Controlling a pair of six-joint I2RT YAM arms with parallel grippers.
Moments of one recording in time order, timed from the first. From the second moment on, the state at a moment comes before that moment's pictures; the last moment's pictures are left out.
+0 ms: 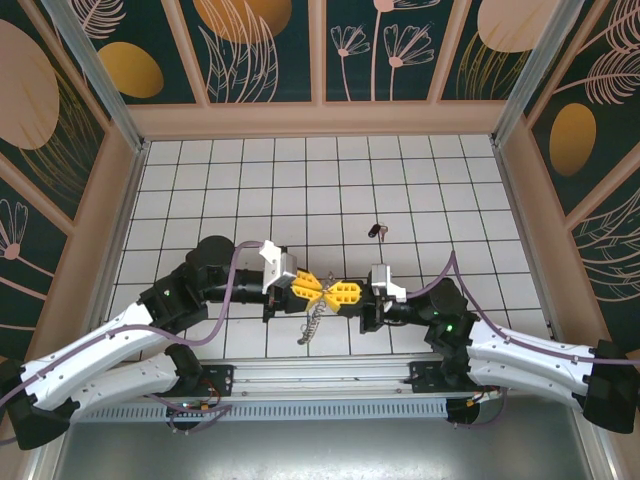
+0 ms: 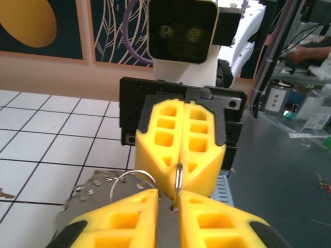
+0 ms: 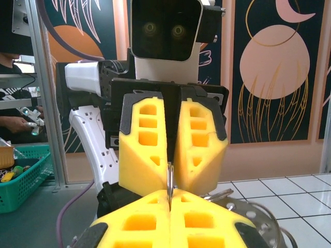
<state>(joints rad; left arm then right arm) -0.94 0.85 0.79 -0.16 0.65 -0.01 1.09 0.74 0.31 0.72 -0.42 0.13</state>
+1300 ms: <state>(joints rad) -0.94 1.01 1.00 -0.66 0.44 0.22 1.11 0.75 0.60 -0.10 -0.25 -0.03</state>
